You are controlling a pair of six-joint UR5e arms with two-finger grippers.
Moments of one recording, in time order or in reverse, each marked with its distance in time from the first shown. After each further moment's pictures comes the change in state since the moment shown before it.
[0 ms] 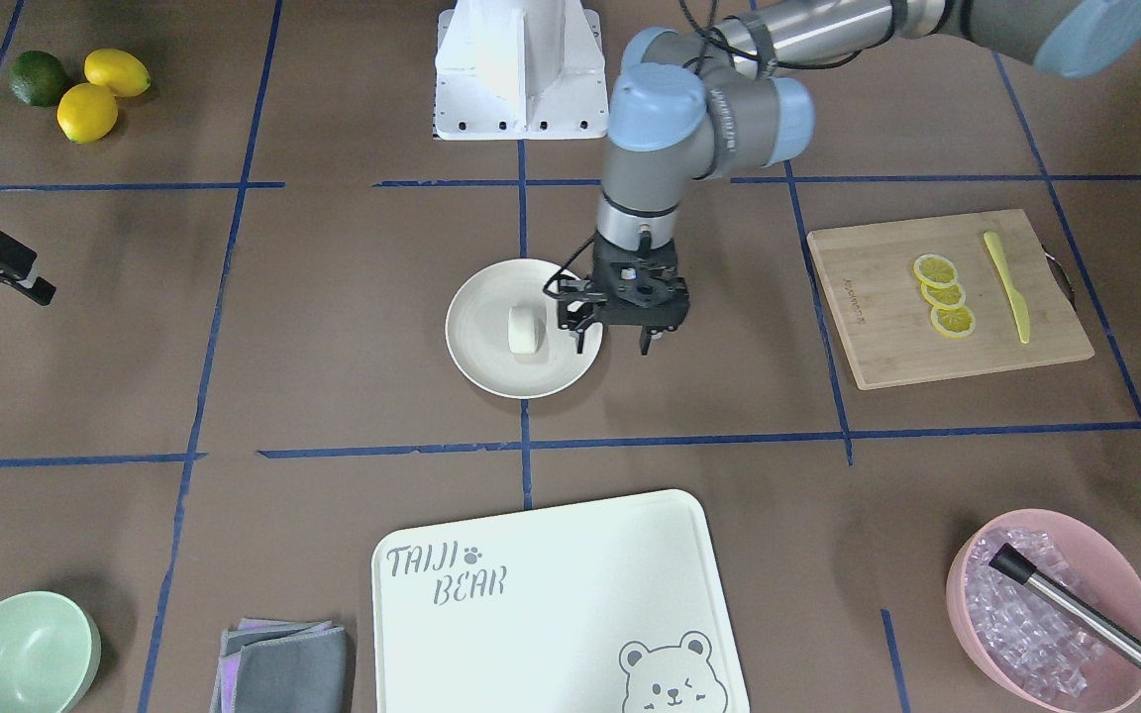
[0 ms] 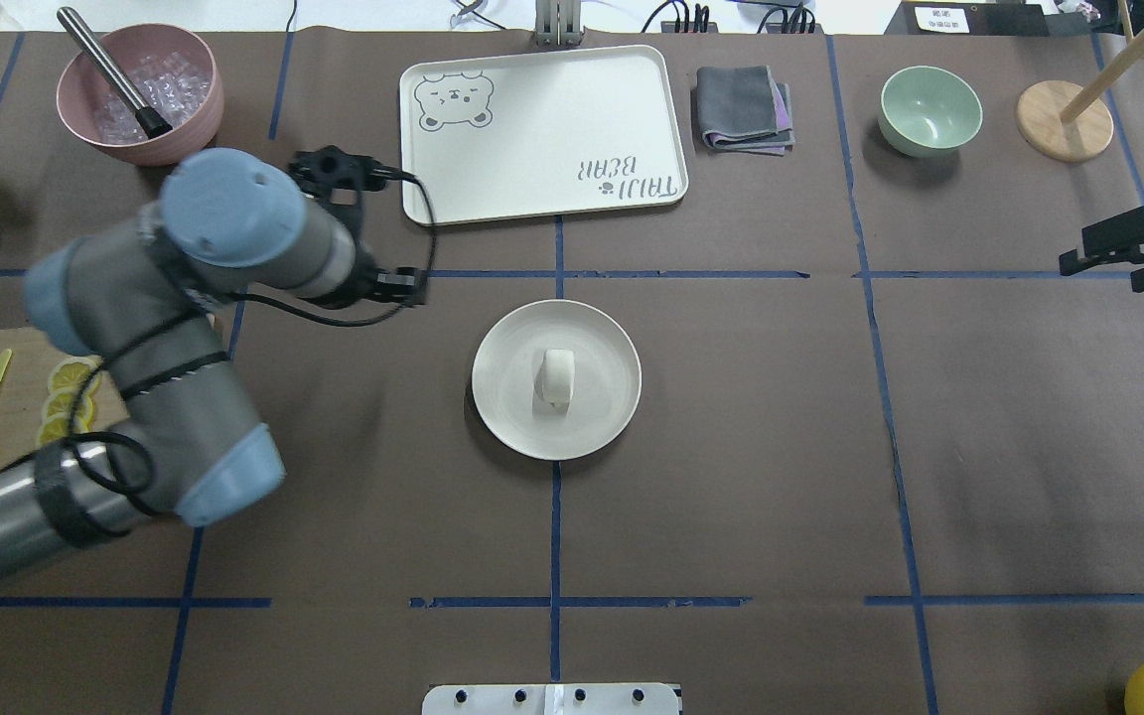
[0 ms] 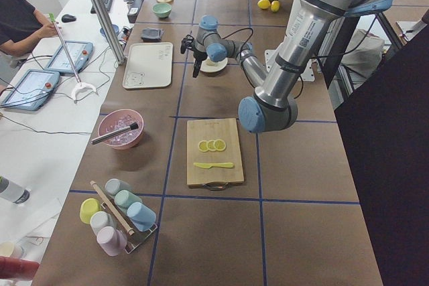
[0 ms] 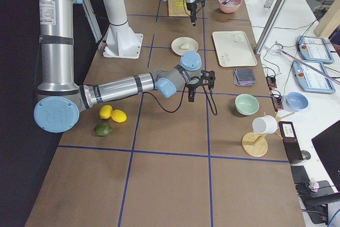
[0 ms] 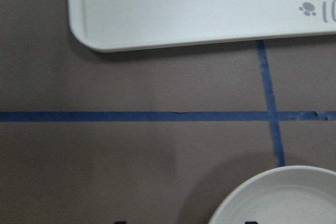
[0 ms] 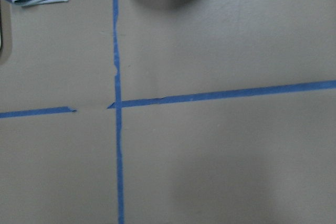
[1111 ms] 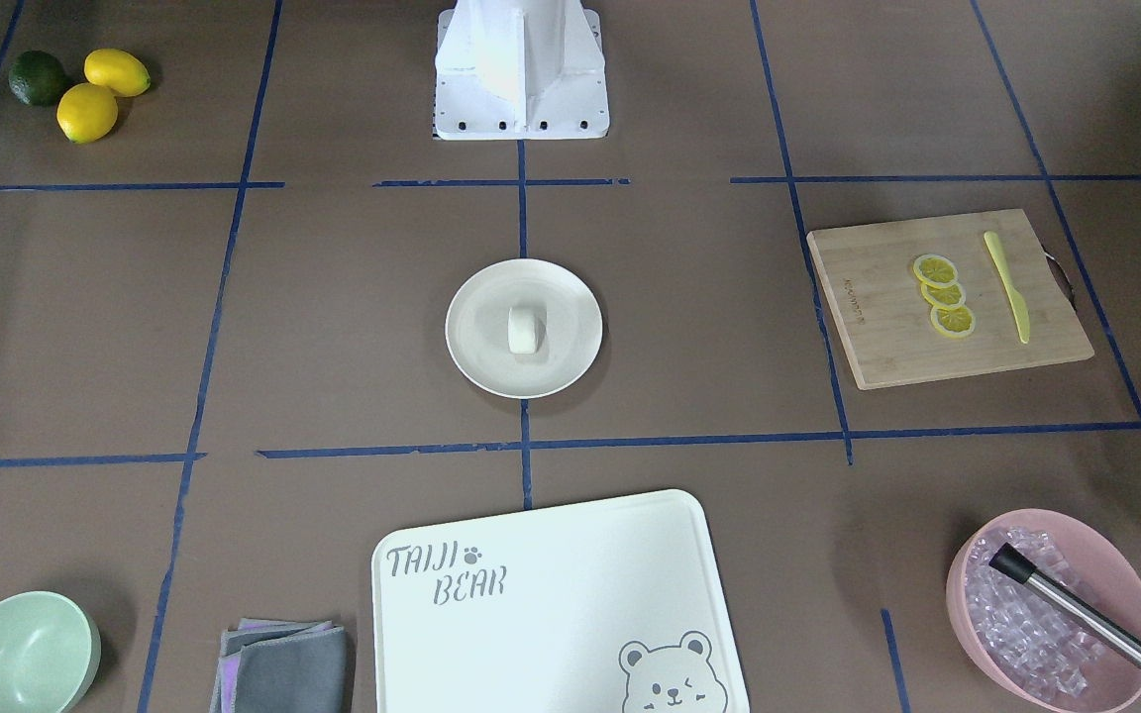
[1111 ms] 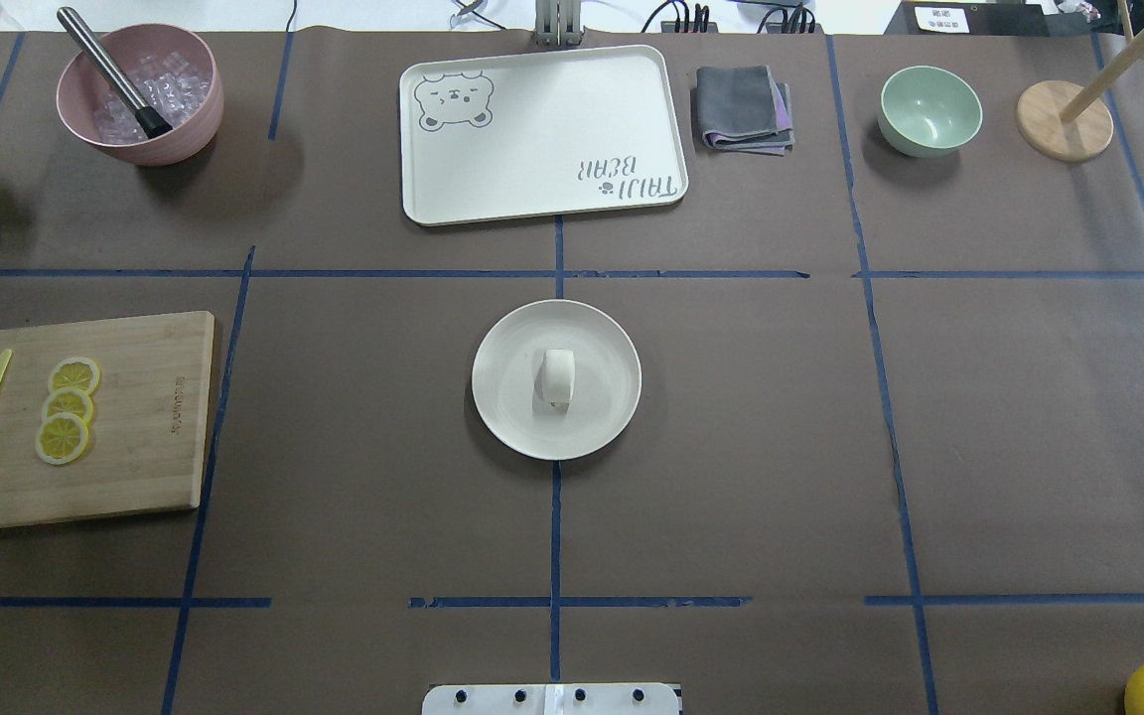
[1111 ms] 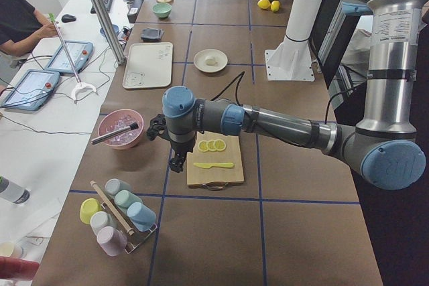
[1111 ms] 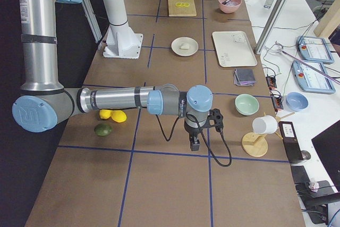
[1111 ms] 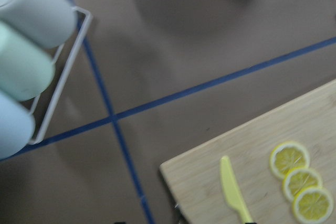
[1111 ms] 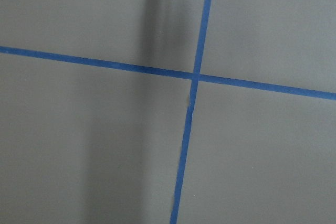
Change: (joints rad) left arm -0.858 0.496 -0.061 0.335 -0.526 1.227; right arm 0.348 0.013 -0.149 -0.518 -0.057 -0.925
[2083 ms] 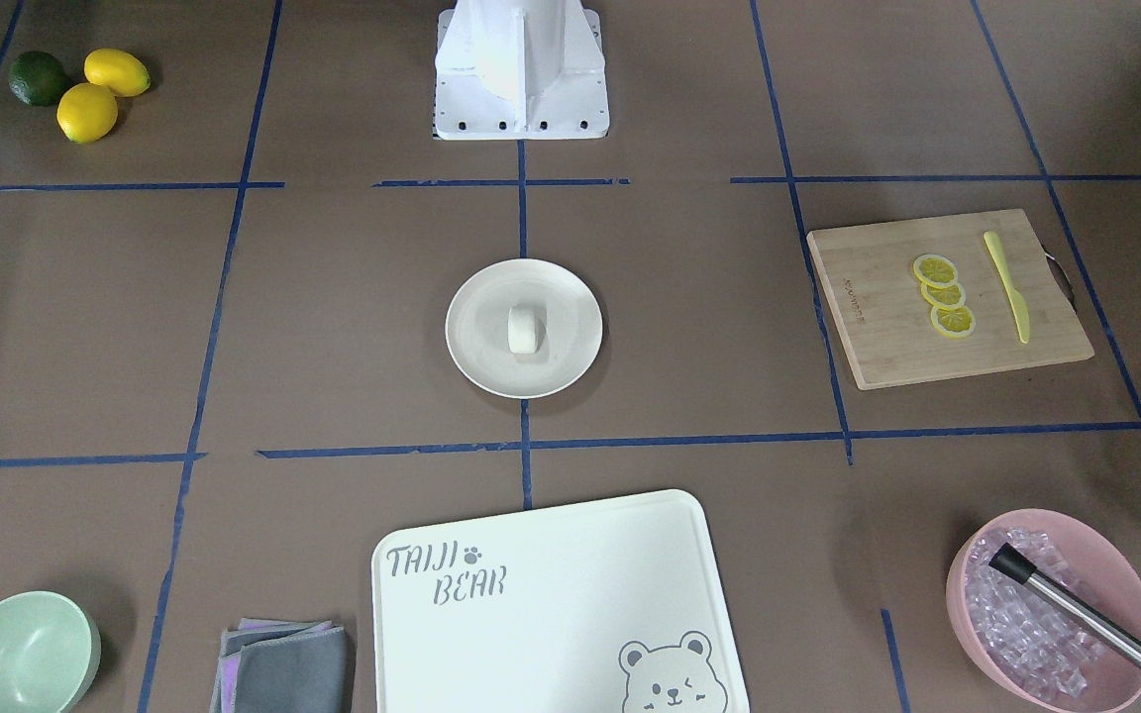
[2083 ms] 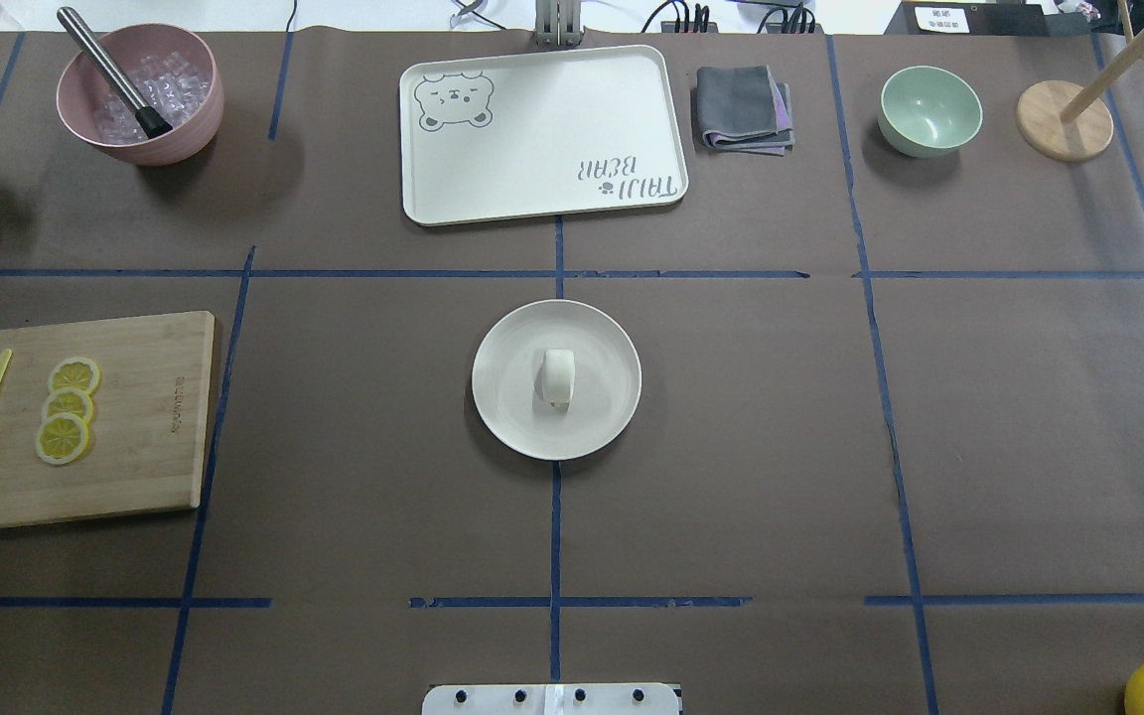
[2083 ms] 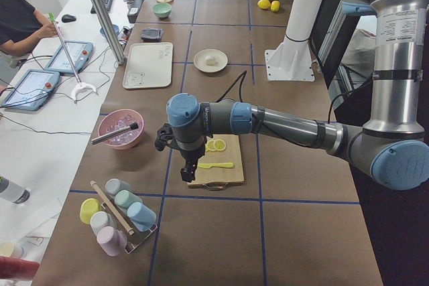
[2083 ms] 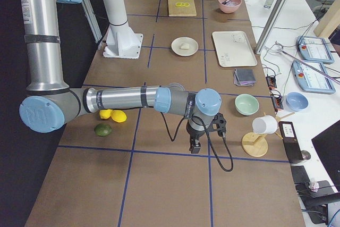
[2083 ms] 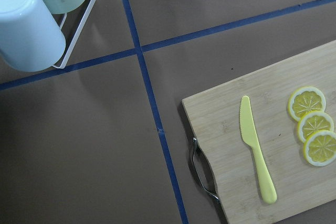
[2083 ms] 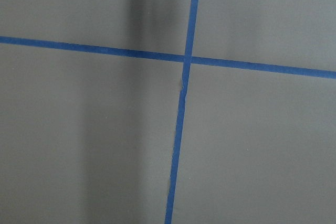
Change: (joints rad) left arm -0.018 0.027 -0.031 0.116 -0.012 0.042; right arm 0.004 0.050 -0.027 -0.151 0.000 -0.076
